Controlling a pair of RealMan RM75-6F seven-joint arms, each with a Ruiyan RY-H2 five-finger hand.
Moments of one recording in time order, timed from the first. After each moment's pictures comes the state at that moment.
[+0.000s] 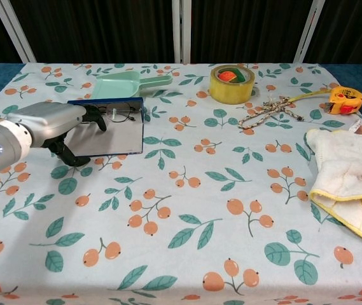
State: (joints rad) left arm -0.71 -1.71 -0.12 -1.42 0.86 1.06 0.65; right arm 0.00 -1.14 0.09 -1.52 -1.43 1.50 0.02
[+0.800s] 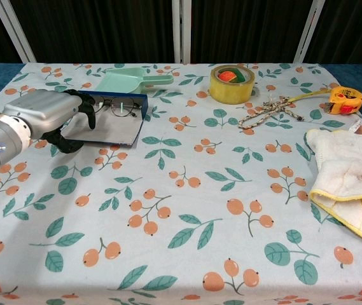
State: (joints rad) left arm -0.70 -1.78 -0.13 -1.26 0.97 1.12 0.62; right arm 0.01 -1.14 0.08 -1.52 -1.44 1.50 0.02
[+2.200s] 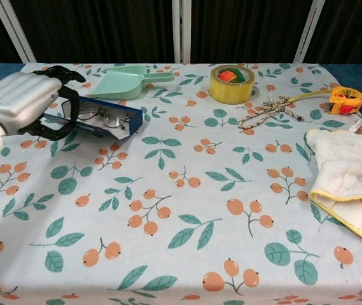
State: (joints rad) left arm -0.57 -1.78 -0.06 -1.13 1.32 1.32 0.34; right arm 0.00 -1.14 0.08 -1.50 -1.44 1.50 0.05
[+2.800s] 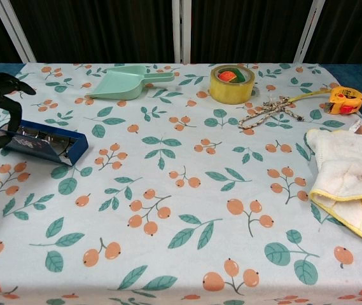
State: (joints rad) left arm -0.49 -1.47 0.01 -1.44 1.33 1.24 0.48; right arm 0.02 -1.14 0.07 -1.52 -1.47 1.48 0.03
